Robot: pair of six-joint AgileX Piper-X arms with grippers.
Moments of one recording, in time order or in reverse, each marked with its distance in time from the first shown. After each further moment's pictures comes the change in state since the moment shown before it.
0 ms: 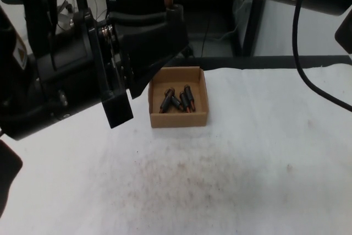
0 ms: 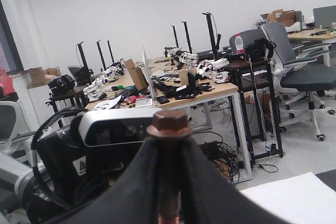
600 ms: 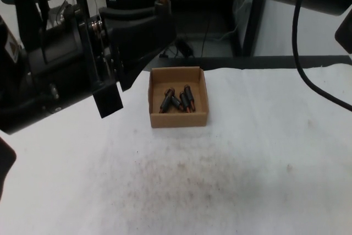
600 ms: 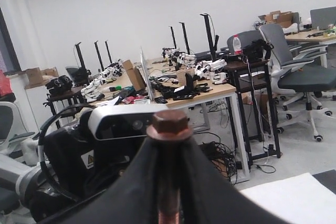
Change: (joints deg) left arm 3.4 0.0 0.0 -0.5 2.4 -0.1; right arm 0.0 0.0 0.0 0.3 0.4 -0.3
